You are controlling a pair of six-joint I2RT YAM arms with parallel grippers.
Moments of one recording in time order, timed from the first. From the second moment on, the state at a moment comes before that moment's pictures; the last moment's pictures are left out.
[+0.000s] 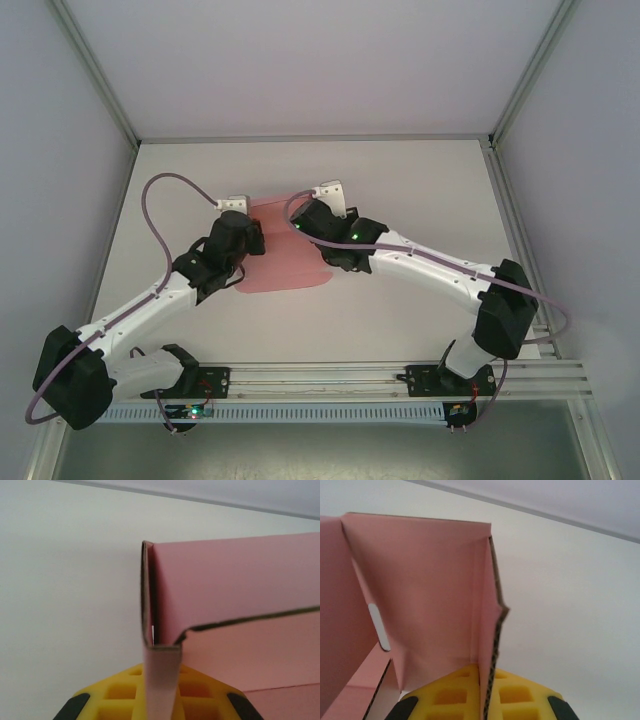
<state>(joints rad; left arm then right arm) -0.55 1.12 0.75 -0.21 -0.26 -0.47 0.94 1.60 1.34 -0.67 0.75 0.51</state>
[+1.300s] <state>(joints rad) -0.54 1.07 0.71 -0.20 -0.21 -0.40 0.39 1.13 0.85 -0.31 -0.41 0.25</state>
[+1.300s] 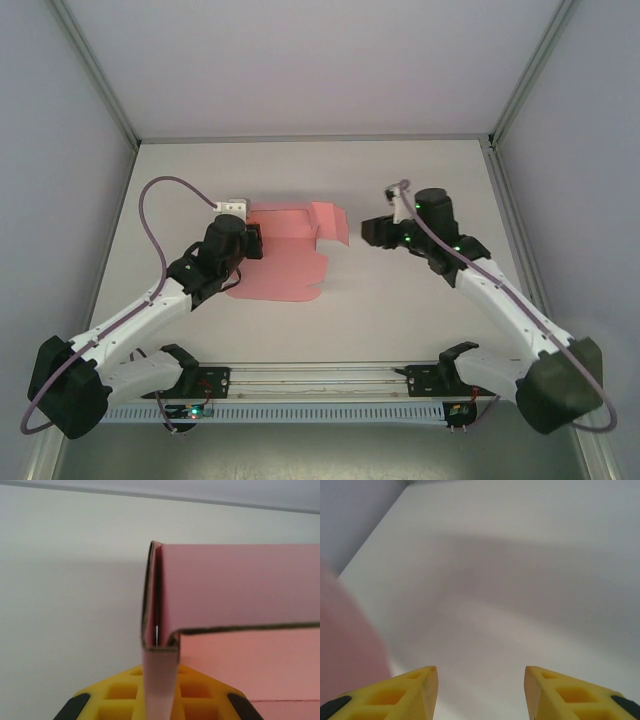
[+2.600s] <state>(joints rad) -0.53 1.10 0.71 -0.17 -0.26 -0.40 0.79 1.48 1.13 -0.27 0.00 0.19</state>
